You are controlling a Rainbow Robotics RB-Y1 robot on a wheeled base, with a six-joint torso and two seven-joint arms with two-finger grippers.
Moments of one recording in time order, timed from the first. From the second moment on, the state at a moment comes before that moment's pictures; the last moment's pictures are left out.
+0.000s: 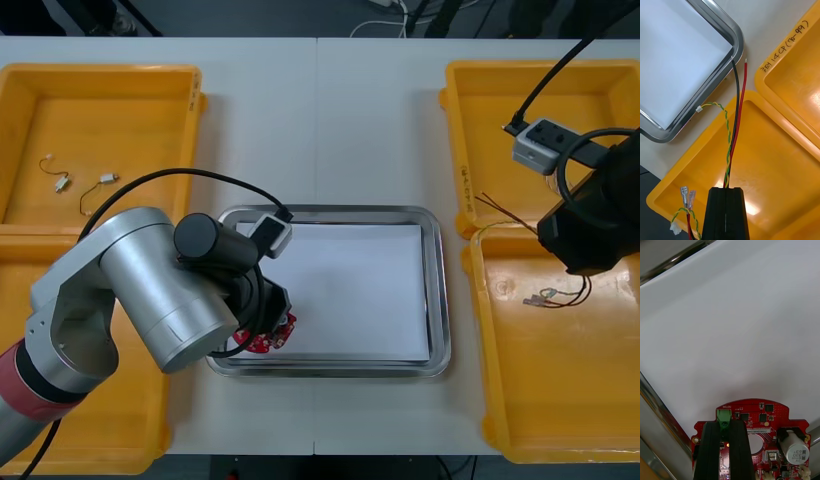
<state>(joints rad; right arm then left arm) -0.58 -0.98 0.13 -2.27 -1.18 1.92 1.38 -0.41 0.55 -0.64 -2.13 0.39 1.57 -1.17</state>
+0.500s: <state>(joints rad) -0.58 -0.98 0.18 -2.28 -1.18 1.92 1.38 -0.41 0.55 -0.67 -2.06 0.36 1.50 -1.17</state>
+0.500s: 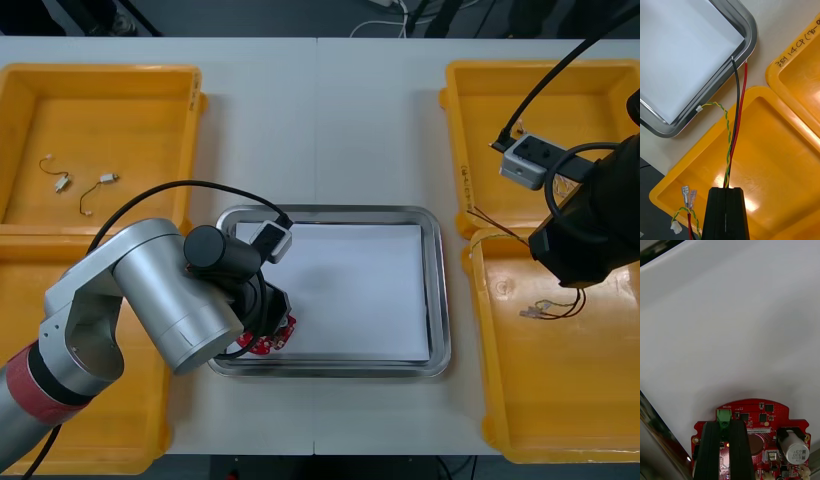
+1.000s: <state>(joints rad) -0.59 -0.97 0.20 -2.28 -1.17 1.92 1.38 -0.40 0.55 -0.67 -2.06 0.36 1.50 -1.17</state>
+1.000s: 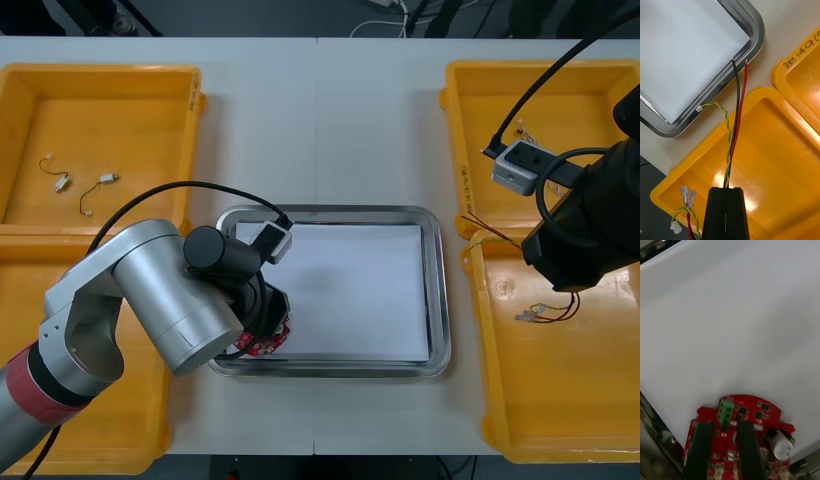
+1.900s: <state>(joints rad) -0.59 -0.89 0.25 -2.28 -1.13 1.92 1.38 -0.45 0.55 -0.67 -2.07 0.39 1.60 -1.17</state>
